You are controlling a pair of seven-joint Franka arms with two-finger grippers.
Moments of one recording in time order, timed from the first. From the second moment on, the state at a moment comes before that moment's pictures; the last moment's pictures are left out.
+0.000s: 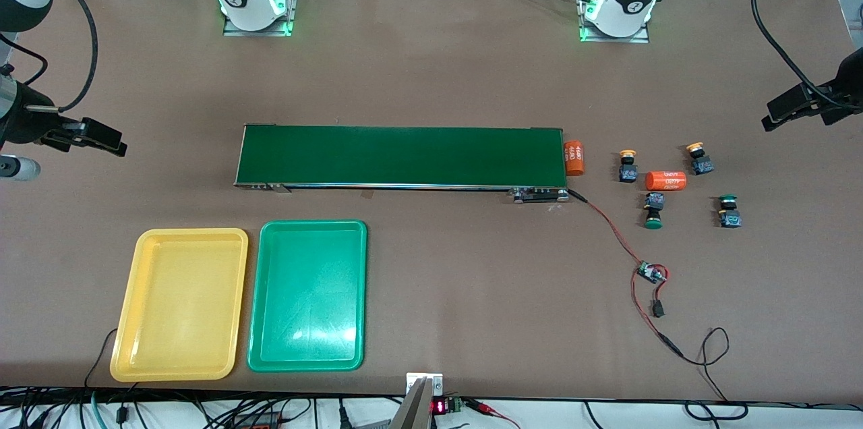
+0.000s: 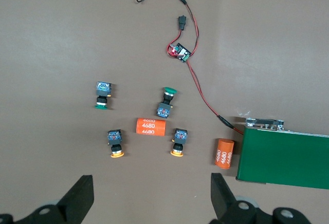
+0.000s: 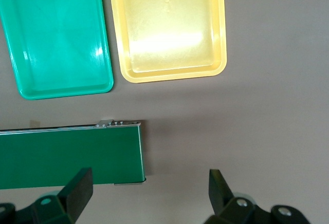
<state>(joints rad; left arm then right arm) 0.15 0.03 -0.09 -1.55 -0.01 1.59 -0.07 0.03 0.17 -0.05 -1.49 0.01 1.63 0.06</state>
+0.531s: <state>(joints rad) 0.15 0.04 -0.09 -1.55 -0.01 1.59 -0.07 0.03 0.17 -0.05 -1.49 0.01 1.63 0.06</state>
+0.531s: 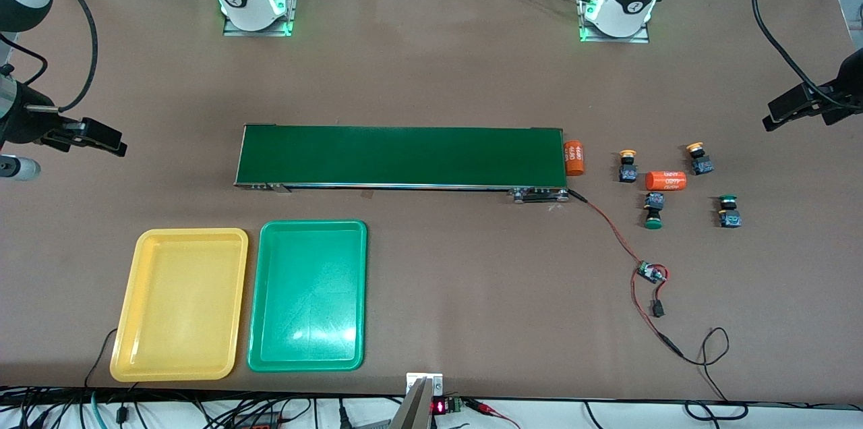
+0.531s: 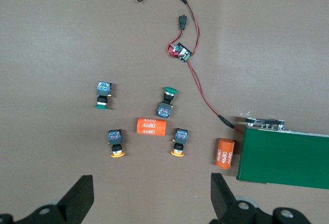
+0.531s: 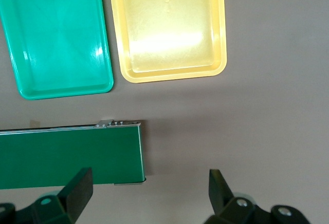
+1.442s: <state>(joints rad) 0.14 0.24 -0.09 -1.56 -0.03 1.62 -0.07 0.03 0.17 -0.05 -1.49 0.01 1.63 0.06</state>
